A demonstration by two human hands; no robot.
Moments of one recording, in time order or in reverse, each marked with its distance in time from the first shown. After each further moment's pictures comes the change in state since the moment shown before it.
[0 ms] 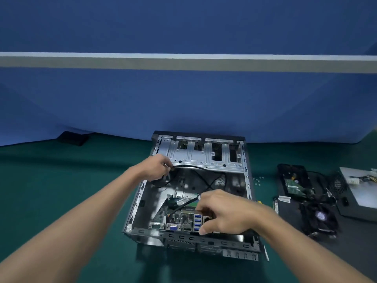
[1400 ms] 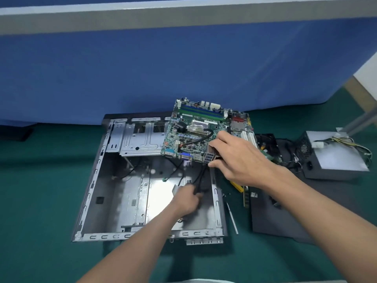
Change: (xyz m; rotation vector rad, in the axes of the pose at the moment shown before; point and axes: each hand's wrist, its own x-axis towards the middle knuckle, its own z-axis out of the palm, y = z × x) left_hand 0.036 0.086 0.215 -0.175 -0.185 -0.062; right_hand -0.049 0.112 -0.034 -0.277 0.562 0.147
